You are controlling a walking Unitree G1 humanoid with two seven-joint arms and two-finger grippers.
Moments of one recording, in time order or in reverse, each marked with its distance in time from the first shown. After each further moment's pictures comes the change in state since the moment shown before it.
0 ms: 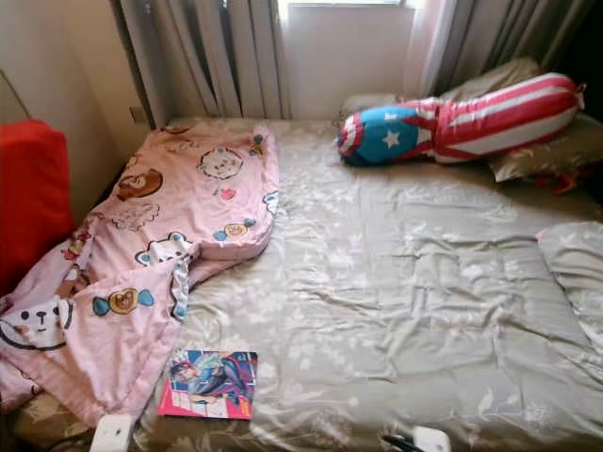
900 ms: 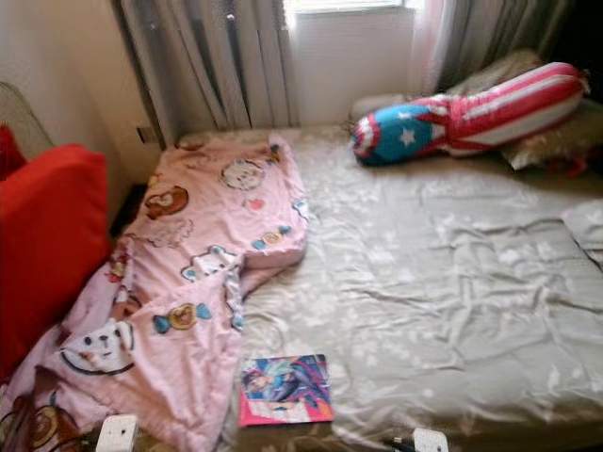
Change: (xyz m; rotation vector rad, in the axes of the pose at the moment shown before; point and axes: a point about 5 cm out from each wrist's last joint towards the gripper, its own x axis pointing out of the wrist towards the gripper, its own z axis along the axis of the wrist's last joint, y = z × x) left arm 0.001 -0.003 0.006 -0.002 -0.021 -0.006; right arm -0.002 0.000 -0.012 -0.022 0.032 -0.022
